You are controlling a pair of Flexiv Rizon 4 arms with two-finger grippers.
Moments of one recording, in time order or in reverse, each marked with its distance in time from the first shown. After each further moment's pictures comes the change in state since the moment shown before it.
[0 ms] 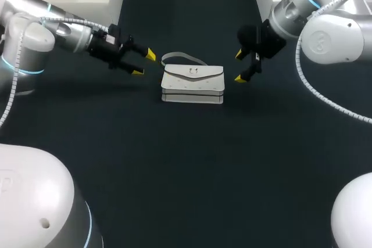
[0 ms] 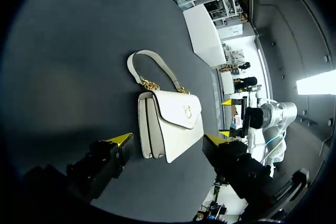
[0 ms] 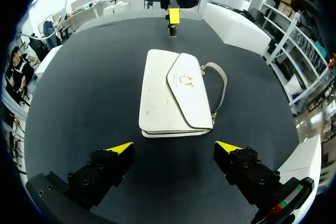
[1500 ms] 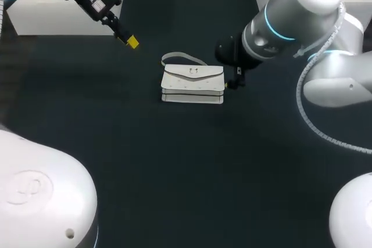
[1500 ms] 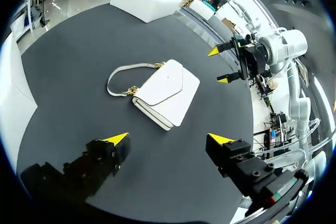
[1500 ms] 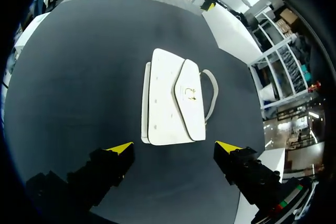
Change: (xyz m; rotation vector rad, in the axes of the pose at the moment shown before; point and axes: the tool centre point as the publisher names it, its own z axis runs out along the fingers) left arm 0.033 -0.018 -0.078 -0.368 -0.155 0.770; right arm 0.033 0.040 -0.011 0.170 -0.285 -0.149
